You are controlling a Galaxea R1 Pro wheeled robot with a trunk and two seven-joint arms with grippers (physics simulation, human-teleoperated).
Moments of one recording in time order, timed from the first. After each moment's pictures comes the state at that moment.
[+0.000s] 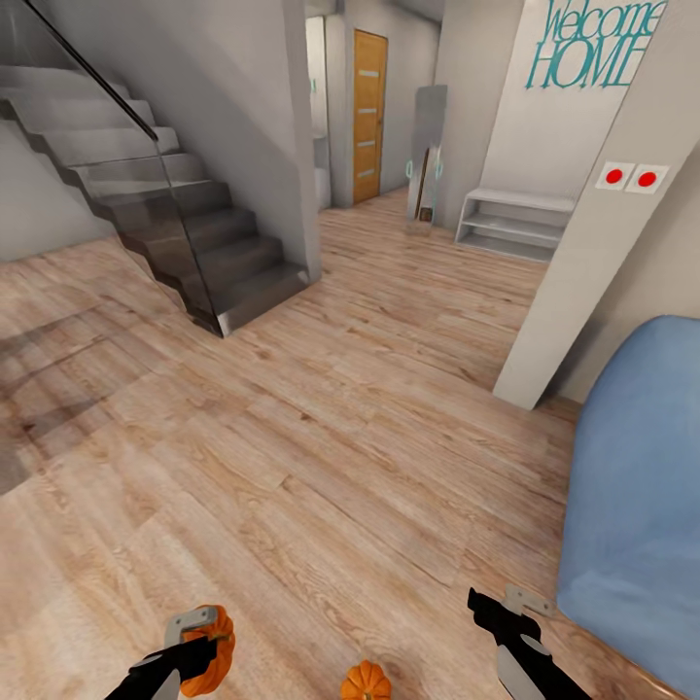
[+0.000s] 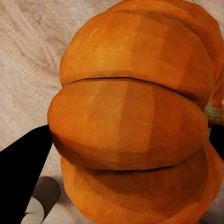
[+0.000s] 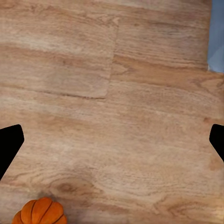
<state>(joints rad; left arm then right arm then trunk) -0.38 0.14 -0.21 -0.48 0.47 0.18 0.20 -0.41 -0.09 0.25 -0.52 -0.62 -0.07 -0.28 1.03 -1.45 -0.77</state>
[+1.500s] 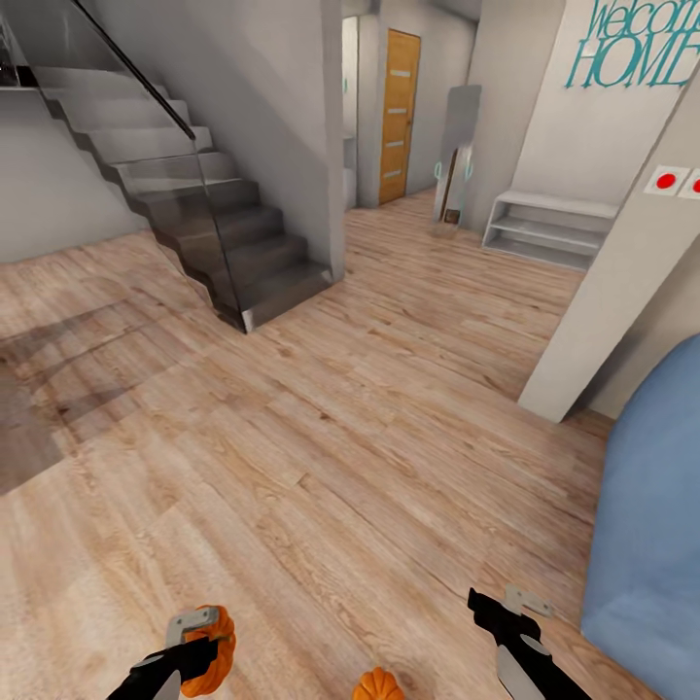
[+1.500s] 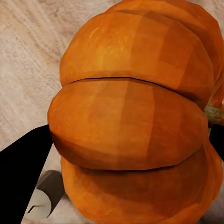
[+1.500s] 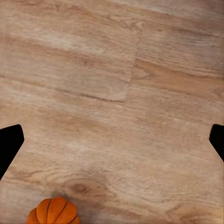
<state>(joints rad) -0.38 0.14 -0.22 -0.48 0.47 0.18 0.20 -0.41 -0.09 0.25 -0.52 -0.62 -0.07 -0.28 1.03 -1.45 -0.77</state>
